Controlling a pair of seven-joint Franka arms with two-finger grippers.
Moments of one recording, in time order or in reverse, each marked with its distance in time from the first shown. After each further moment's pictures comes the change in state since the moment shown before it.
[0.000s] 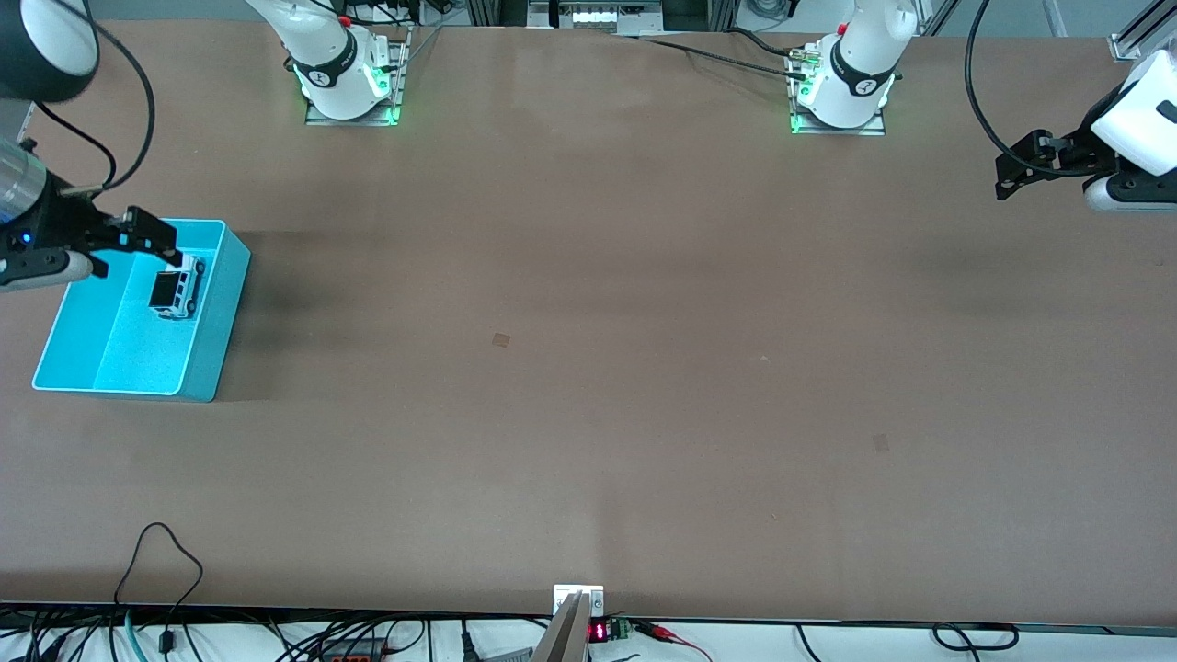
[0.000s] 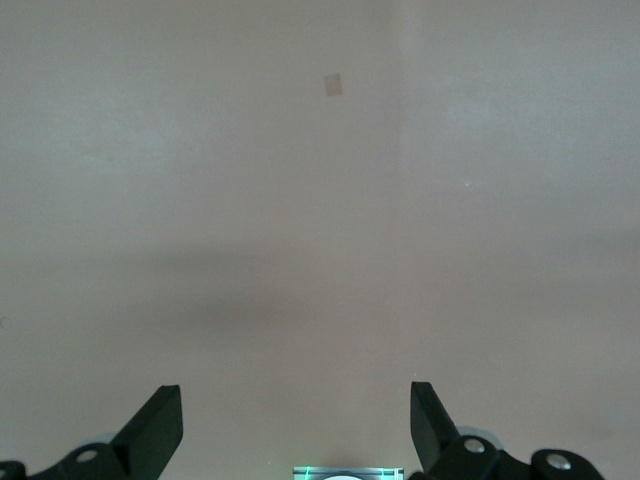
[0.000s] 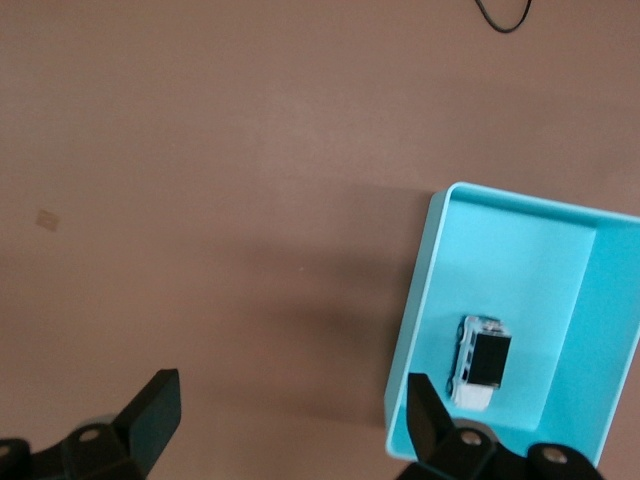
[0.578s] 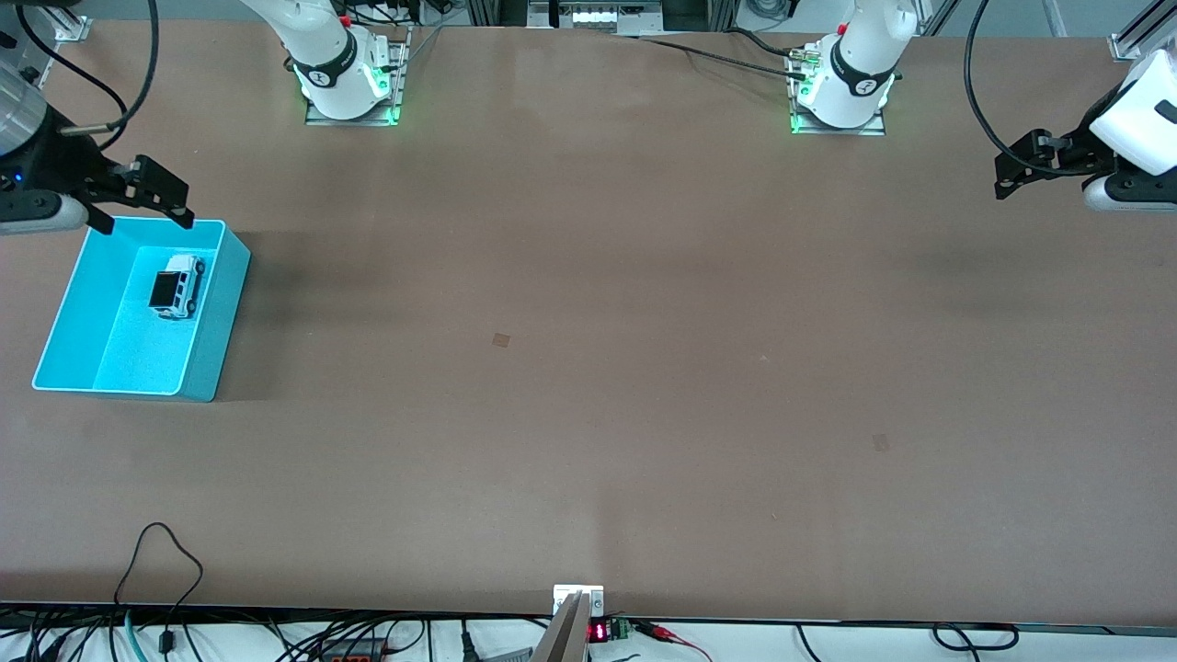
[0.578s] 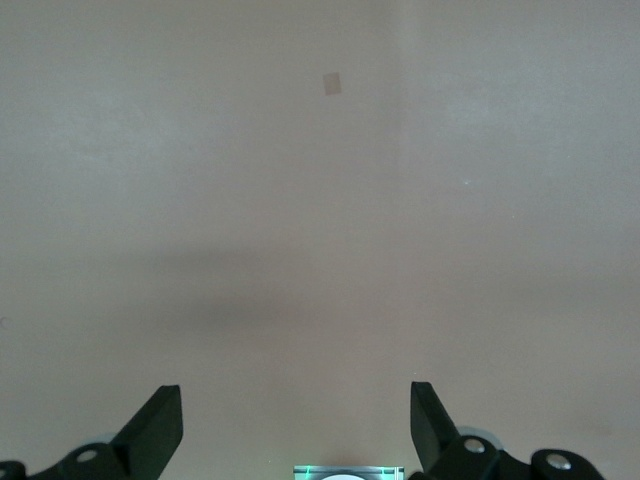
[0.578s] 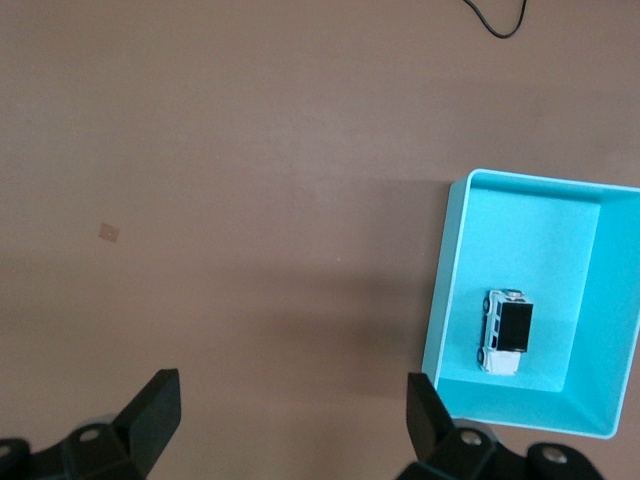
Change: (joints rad) left arm 0.000 0.000 -0.002 0.000 0.000 -0.002 0.001; right arm 0.226 -0.082 -0.158 0.038 0.000 -0.088 0.132
